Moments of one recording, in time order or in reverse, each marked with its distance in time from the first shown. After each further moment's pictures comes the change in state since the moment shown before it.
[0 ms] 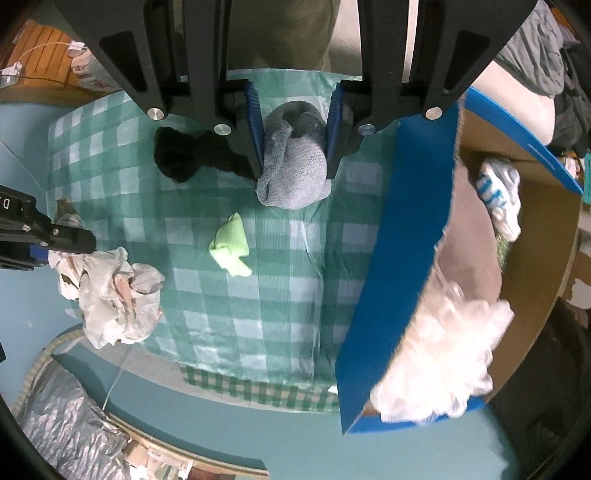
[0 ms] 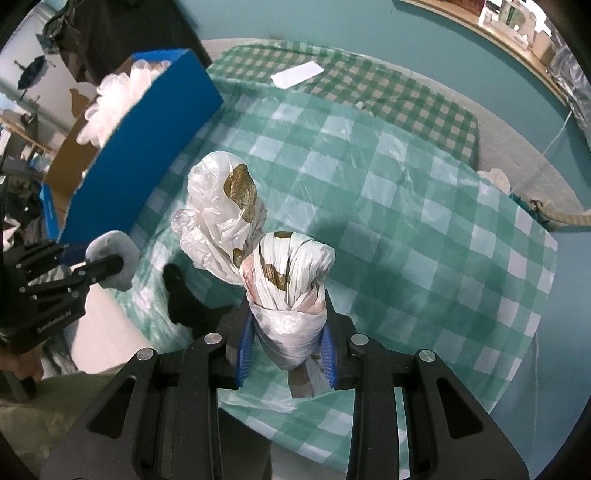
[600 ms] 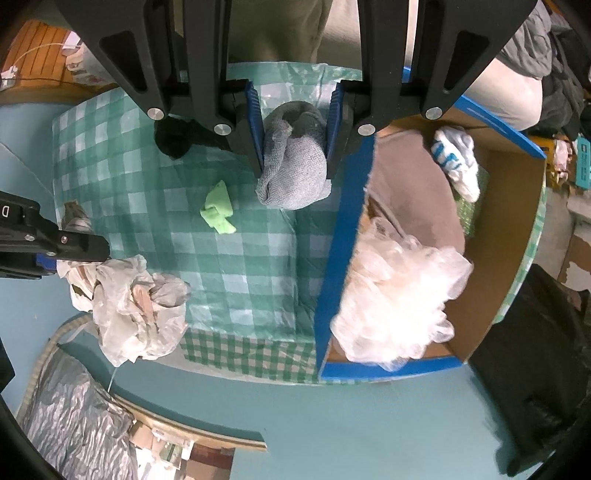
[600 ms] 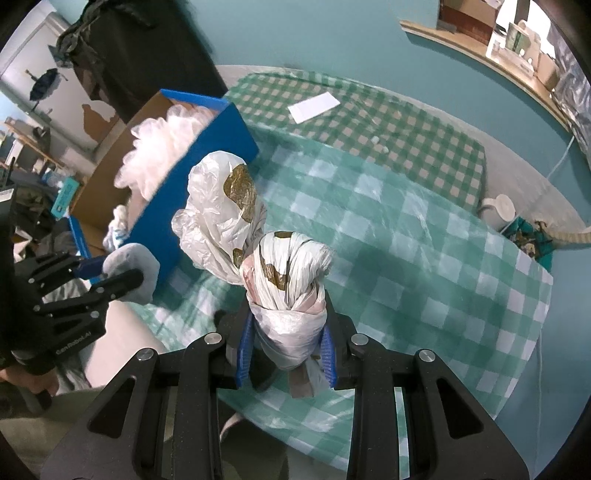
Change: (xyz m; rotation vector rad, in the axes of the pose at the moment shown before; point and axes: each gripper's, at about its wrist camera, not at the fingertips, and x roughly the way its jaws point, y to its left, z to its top) left arm -0.040 0.026 0.023 0.019 -0.081 0.011; right arm -0.034 0.043 0.040 -0.015 -0.080 0.031
